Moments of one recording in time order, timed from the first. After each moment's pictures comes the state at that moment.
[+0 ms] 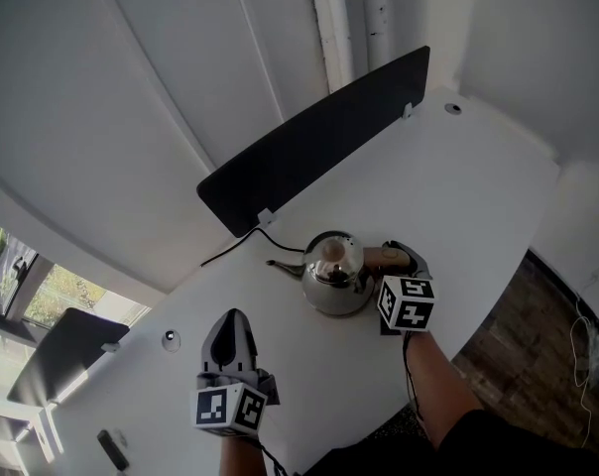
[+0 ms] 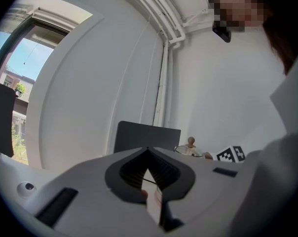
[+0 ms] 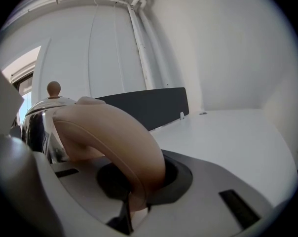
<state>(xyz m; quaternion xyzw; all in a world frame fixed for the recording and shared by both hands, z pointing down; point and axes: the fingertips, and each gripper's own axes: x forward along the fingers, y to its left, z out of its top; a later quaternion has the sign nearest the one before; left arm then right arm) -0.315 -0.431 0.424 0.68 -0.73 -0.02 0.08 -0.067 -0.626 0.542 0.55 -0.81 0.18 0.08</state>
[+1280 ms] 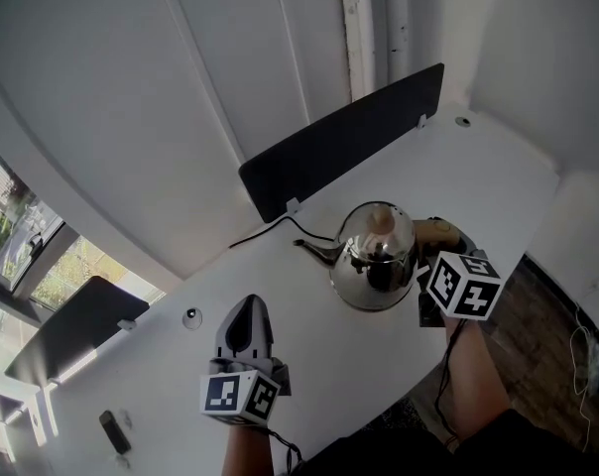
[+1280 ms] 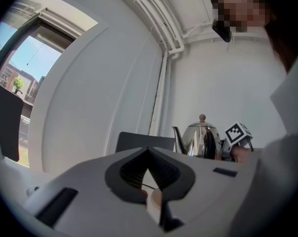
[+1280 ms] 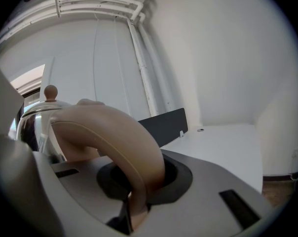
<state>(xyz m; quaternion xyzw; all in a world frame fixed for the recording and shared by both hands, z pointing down) -0.326 -0.376 0.388 0.70 -0.71 -0.06 0.07 -0.040 -0.565 0.407 0.55 -0.81 0.17 0.04</state>
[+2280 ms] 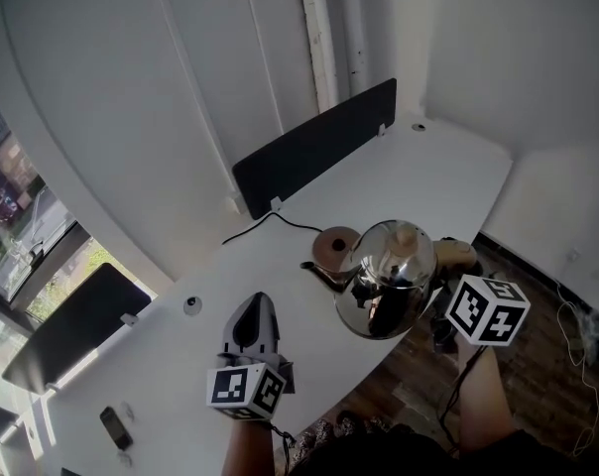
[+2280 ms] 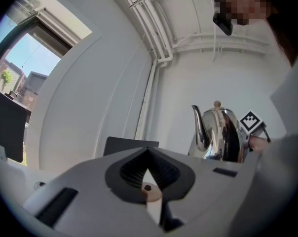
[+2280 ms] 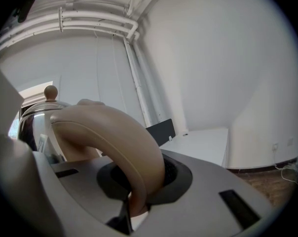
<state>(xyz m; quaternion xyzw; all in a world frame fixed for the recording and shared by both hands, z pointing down) -0.268 -0.269 0.356 0.75 -0.66 -0.07 0.04 0.047 -0.367 0.342 0.59 -0.79 0.17 -0.01</state>
